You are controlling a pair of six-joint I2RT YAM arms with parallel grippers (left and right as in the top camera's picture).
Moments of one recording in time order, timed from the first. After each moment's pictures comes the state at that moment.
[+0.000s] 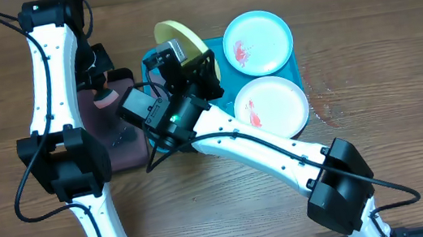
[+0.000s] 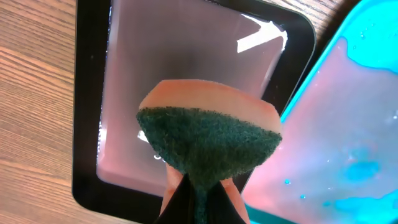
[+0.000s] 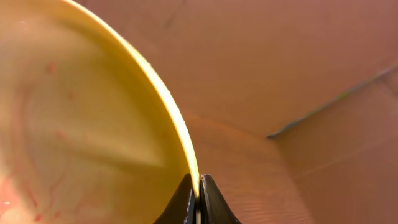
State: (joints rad) left arm 0.05 2.27 2.32 -1.59 -0.06 -0.37; right arm 0.98 2.08 1.94 -1.06 1.33 0.49
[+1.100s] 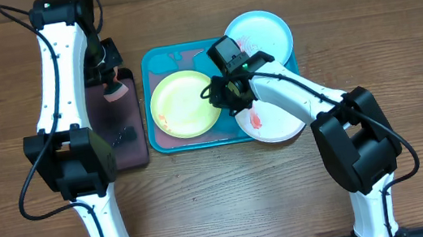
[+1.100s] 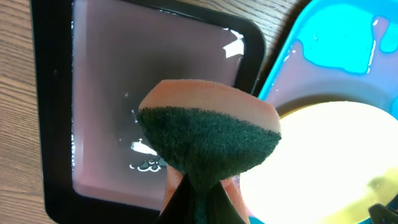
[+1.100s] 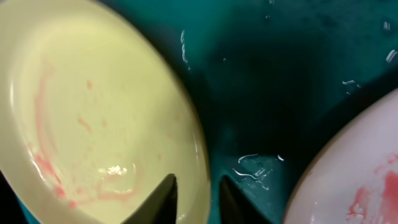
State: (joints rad) left arm 0.00 2.27 2.32 -1.54 -0.03 -0.37; right arm 0.54 2.11 1.54 -0.67 -0.17 0.76
